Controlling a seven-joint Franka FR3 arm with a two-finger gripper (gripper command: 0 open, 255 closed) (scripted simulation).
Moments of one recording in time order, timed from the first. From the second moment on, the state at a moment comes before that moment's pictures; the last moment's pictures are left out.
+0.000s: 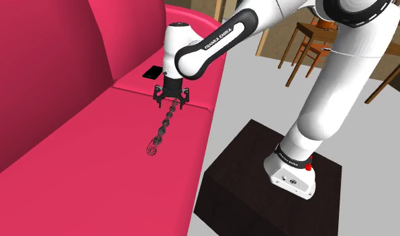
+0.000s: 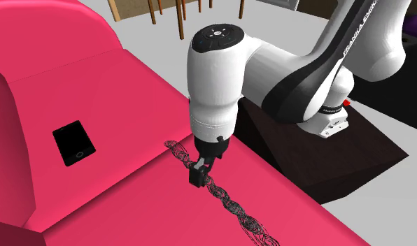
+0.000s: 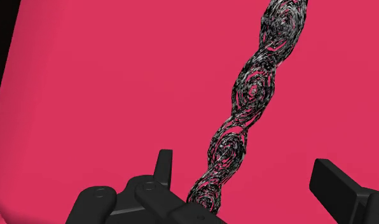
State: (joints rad) arm -0.10 0.15 0.43 -2.23 -0.05 2.42 1.14
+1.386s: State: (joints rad) arm -0.08 0.25 0.40 -2.23 -0.12 2.51 1.21
